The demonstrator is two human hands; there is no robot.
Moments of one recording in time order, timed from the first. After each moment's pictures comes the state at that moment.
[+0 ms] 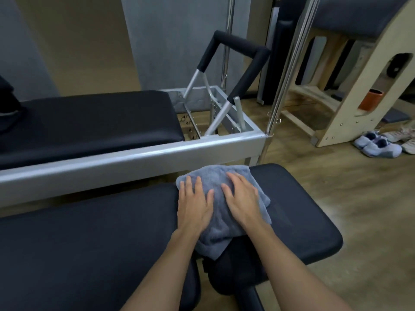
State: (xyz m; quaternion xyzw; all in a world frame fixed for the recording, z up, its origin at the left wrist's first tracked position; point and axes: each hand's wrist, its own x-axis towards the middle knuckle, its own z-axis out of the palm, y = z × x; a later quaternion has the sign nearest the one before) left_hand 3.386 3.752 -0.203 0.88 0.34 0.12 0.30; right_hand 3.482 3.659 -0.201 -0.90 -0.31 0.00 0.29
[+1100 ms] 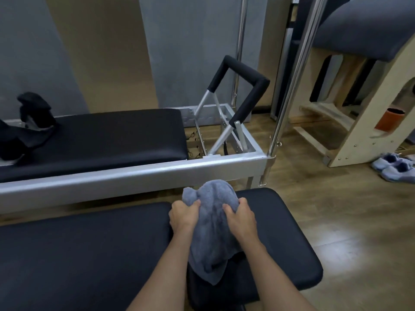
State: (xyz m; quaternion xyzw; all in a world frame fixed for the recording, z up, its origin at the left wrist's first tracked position) left_hand 3.413 3.741 -0.141 0.62 0.59 0.17 0.48; right_hand 3.497 3.630 -0.155 -0.86 -0.17 0.19 0.43
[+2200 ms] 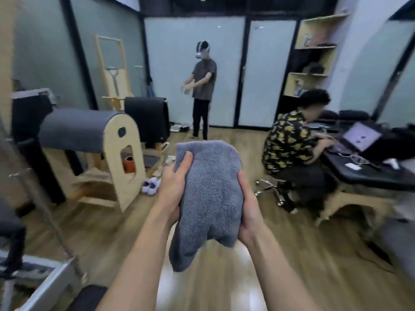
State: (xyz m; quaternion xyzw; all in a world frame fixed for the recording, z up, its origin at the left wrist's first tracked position) left_hand 3.335 3.323 0.491 0.54 -0.16 -0.12 0.82; right_hand 3.256 3.194 0.453 -0.40 0.06 -0.07 0.91
